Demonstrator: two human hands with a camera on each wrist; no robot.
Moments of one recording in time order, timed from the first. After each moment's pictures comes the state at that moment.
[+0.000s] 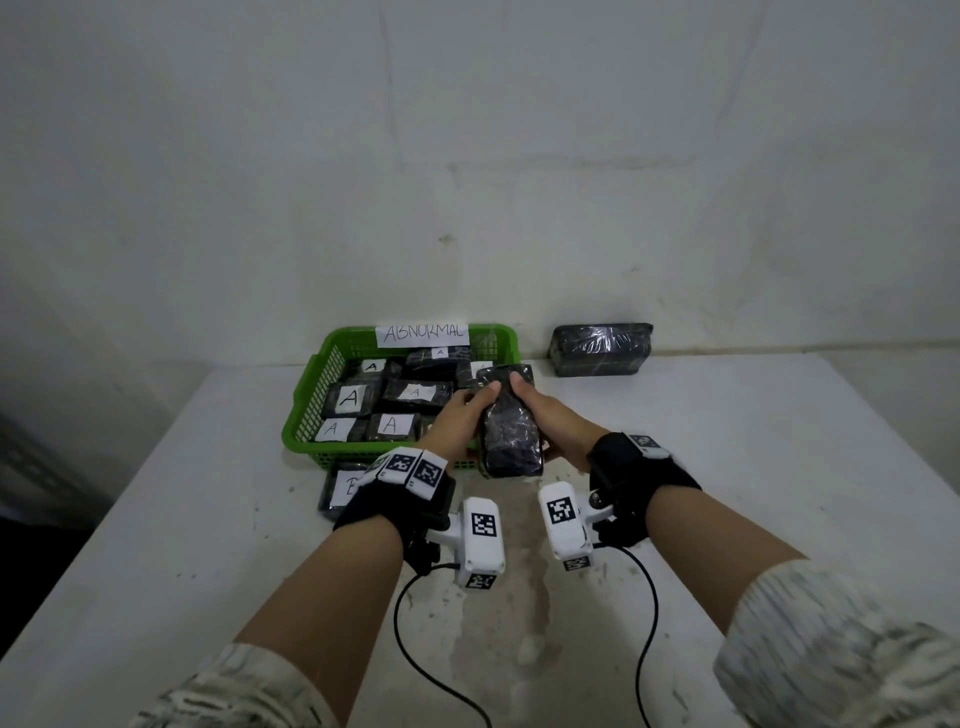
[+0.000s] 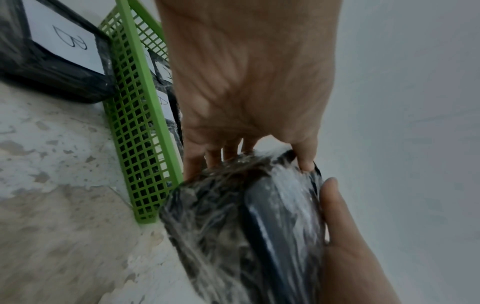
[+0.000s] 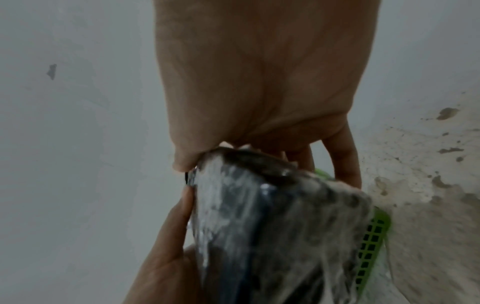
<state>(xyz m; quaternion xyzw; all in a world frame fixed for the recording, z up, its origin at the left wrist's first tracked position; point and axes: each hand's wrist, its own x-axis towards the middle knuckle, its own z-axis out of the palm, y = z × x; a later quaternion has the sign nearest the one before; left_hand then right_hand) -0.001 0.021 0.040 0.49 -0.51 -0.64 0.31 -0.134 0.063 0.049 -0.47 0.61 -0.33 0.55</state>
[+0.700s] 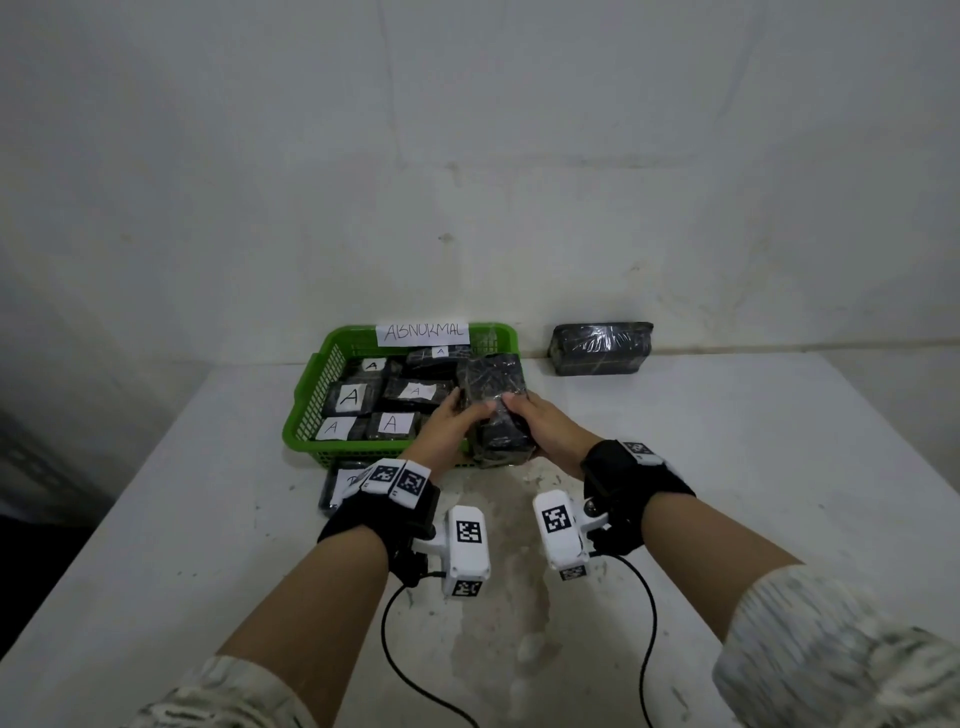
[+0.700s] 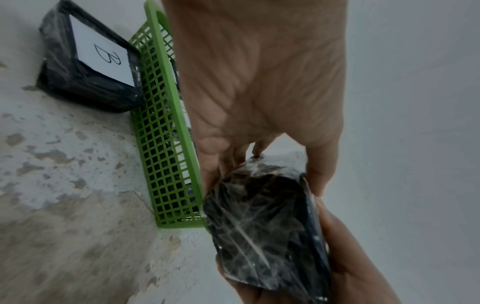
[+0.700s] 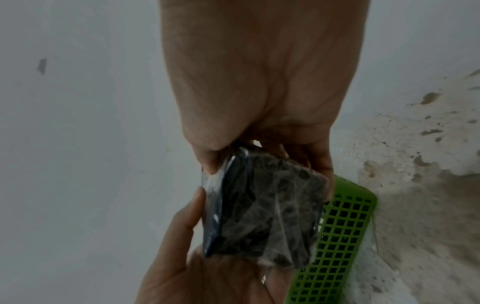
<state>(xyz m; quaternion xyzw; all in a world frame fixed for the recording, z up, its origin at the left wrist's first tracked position) 0.013 0.024 0.029 0.46 -0.48 -0.67 0.33 -0.127 0.059 0.031 -0.45 0.55 -0.41 0.57</state>
